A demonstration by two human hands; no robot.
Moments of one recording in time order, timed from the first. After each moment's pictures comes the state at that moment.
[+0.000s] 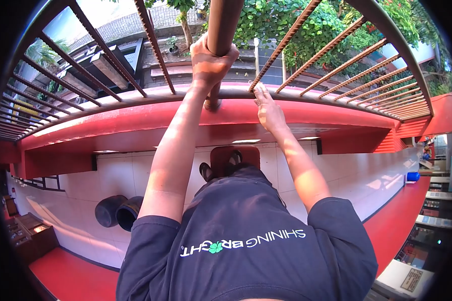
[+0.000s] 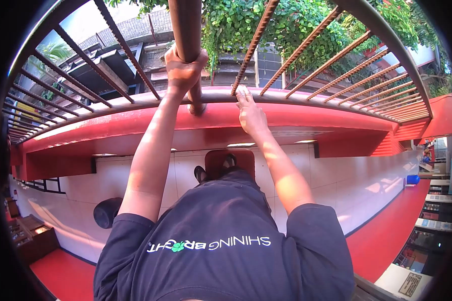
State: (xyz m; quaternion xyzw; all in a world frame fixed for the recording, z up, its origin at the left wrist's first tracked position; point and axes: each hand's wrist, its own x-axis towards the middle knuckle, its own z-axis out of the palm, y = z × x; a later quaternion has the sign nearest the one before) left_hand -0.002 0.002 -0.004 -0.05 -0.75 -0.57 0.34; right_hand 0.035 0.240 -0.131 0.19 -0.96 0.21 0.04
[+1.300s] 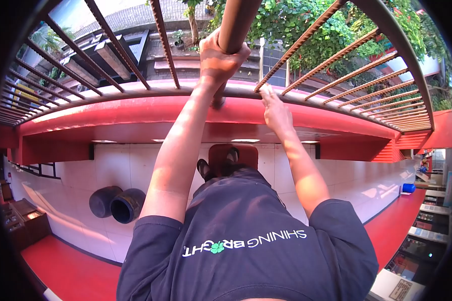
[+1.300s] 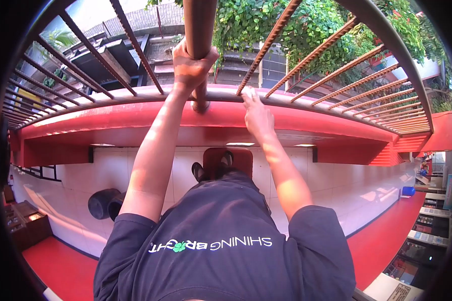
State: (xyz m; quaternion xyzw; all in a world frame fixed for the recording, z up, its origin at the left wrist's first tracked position) left_hand -0.002 0.004 -0.007 -0.03 -0.73 -0.59 0.33; right_hand 0.039 0.236 -0.100 0.13 -0.98 0.14 -0.04
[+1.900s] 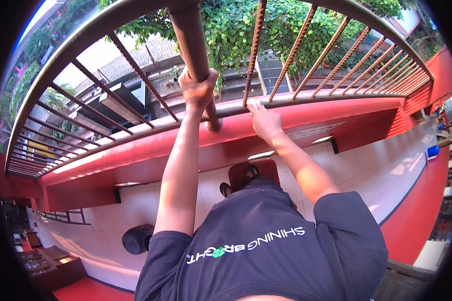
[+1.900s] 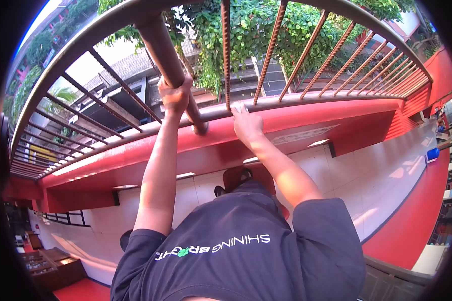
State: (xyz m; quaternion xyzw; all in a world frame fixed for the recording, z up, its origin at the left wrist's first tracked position) left_hand 0.006 0.008 0.002 0.00 -0.74 -0.59 0.32; right_hand 0.051 0.223 -0.091 0.11 -0.99 0.05 0.00
